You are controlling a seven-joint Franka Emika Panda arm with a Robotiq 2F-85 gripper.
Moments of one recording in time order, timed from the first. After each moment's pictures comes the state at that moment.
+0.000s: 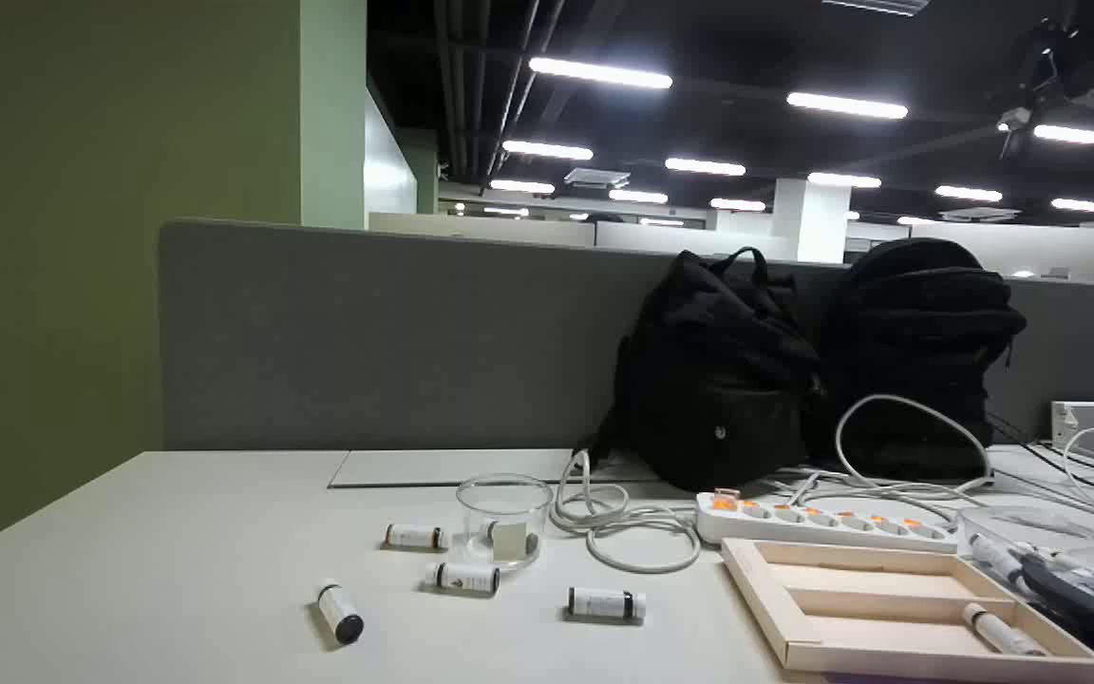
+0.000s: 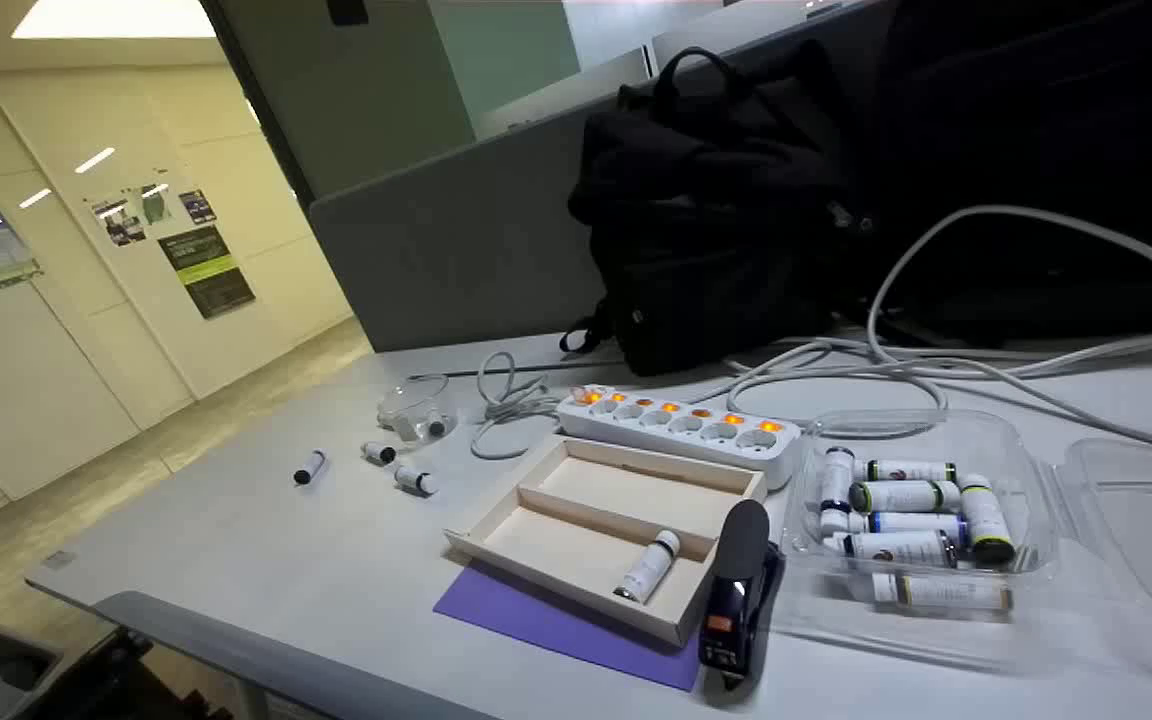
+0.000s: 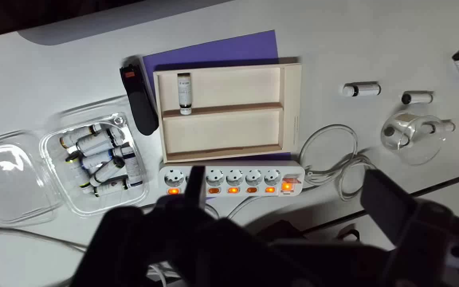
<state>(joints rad) -0.12 -0.50 -0.27 -2.38 0.08 1.89 -0.12</state>
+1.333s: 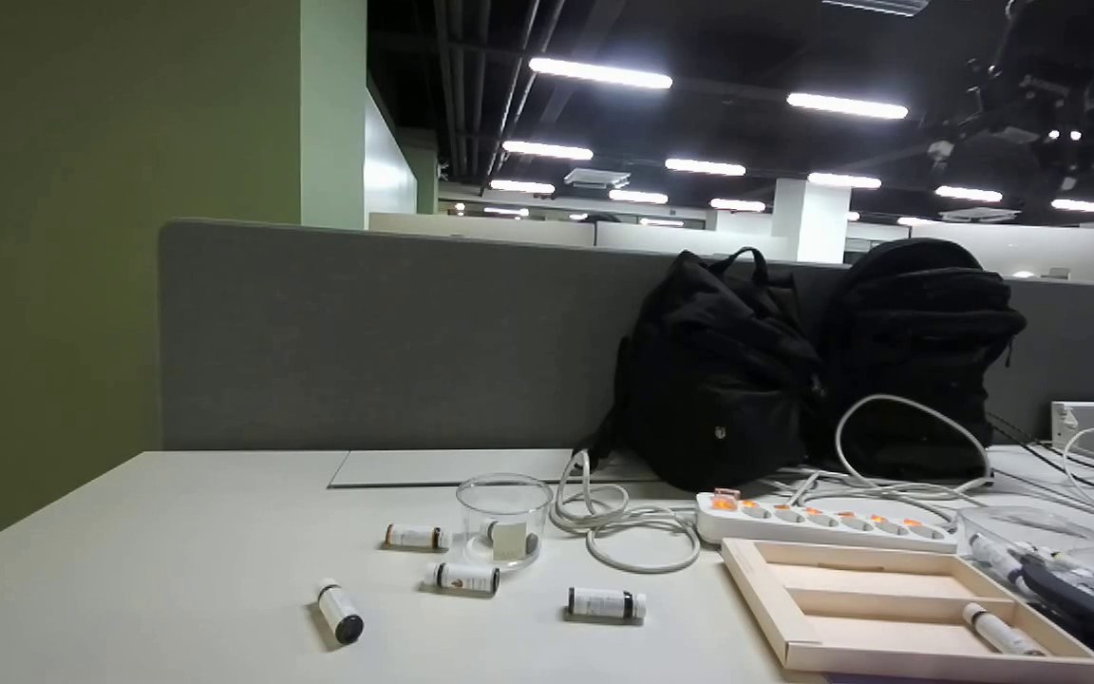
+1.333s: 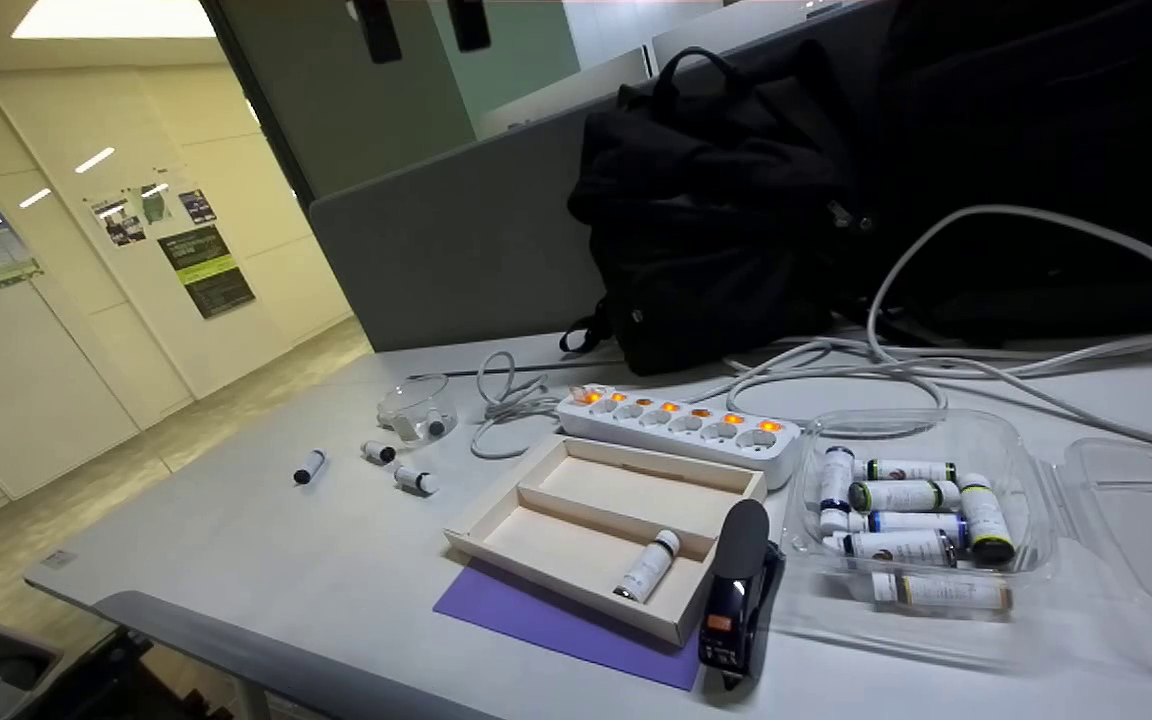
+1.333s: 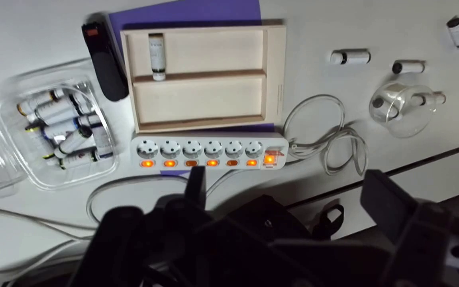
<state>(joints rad) -0.10 -0.41 -0.22 -2.39 0.17 2.05 -0.13</state>
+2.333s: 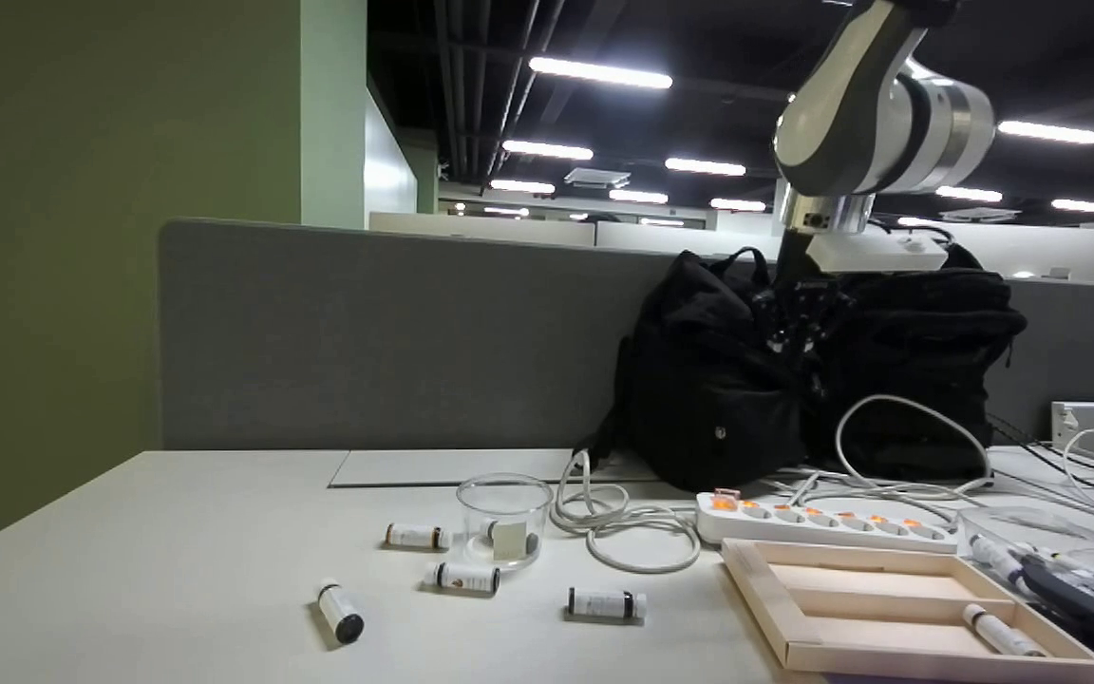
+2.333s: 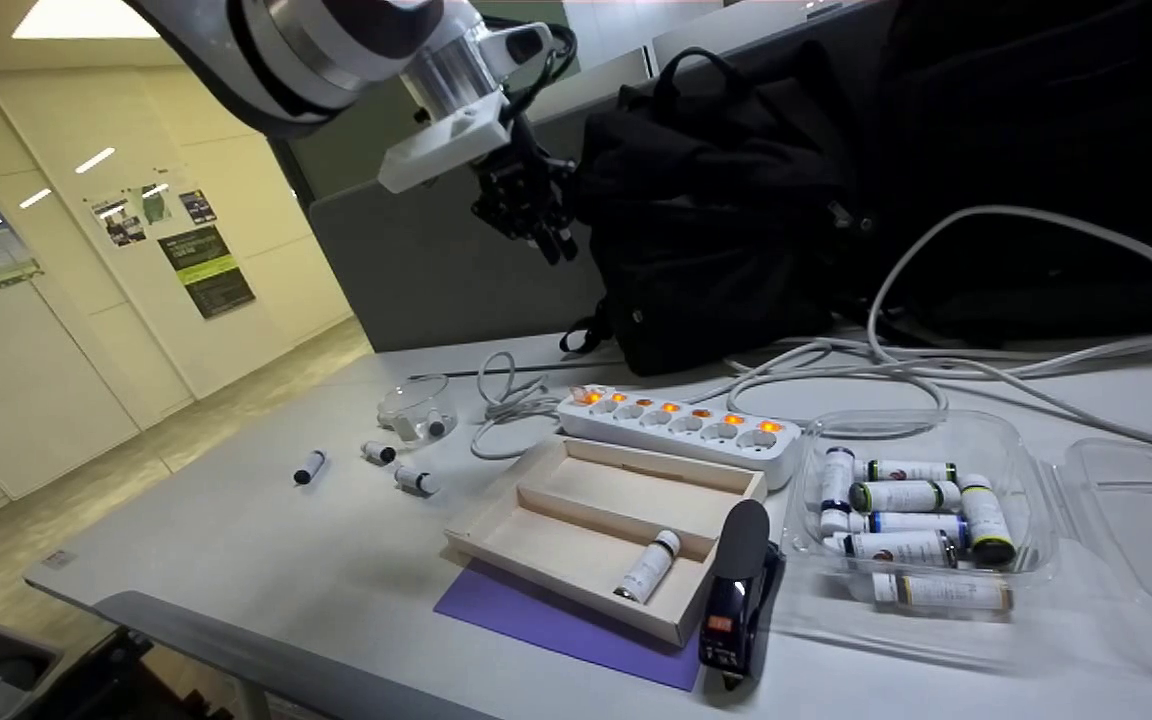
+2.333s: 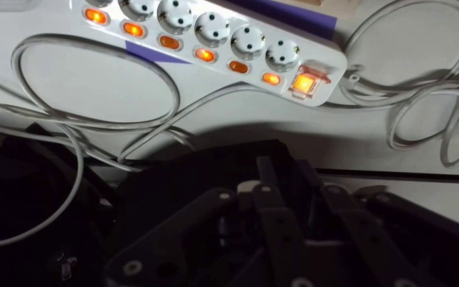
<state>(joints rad) -0.01 0.21 -0.05 -2.27 -0.11 2.80 0.05</state>
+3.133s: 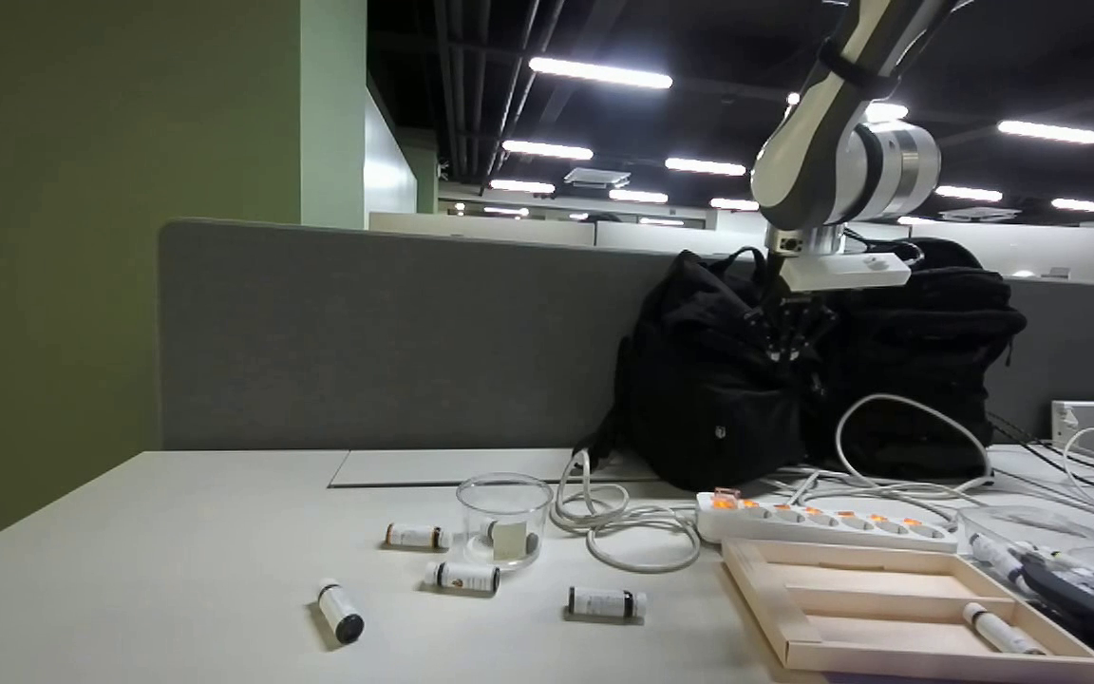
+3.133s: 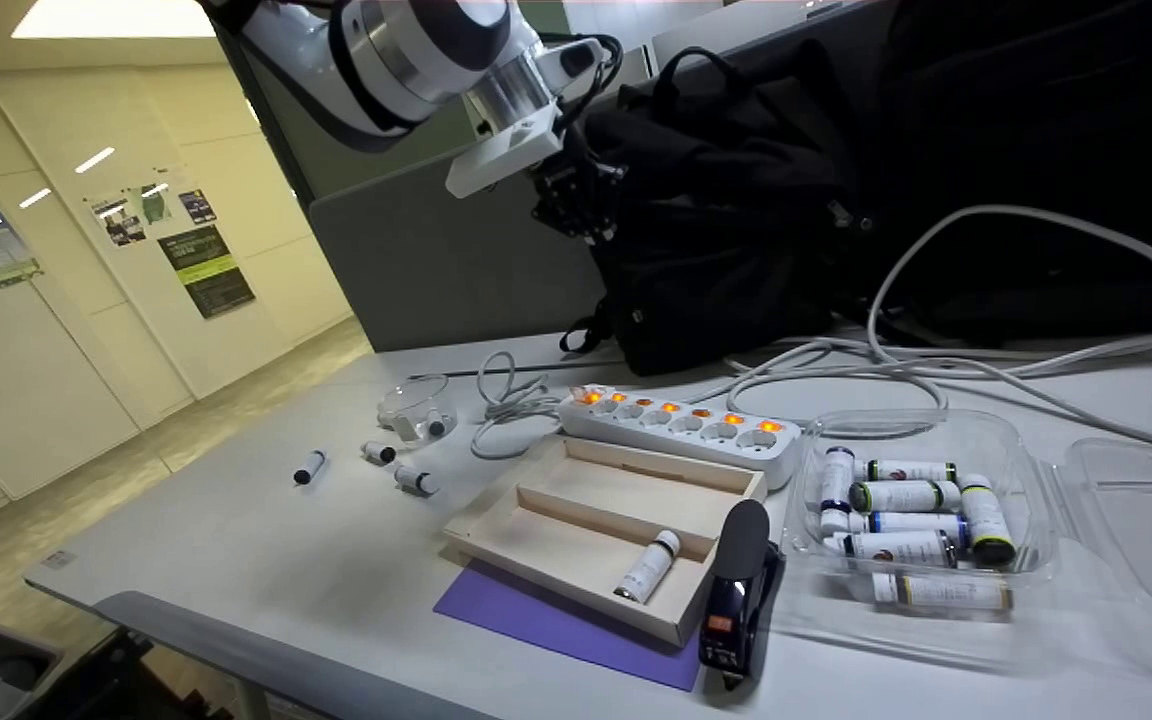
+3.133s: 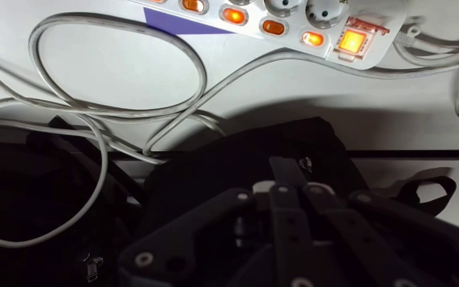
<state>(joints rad) 0.02 0.38 -0.12 -2.05 -0.16 2.74 0.15</state>
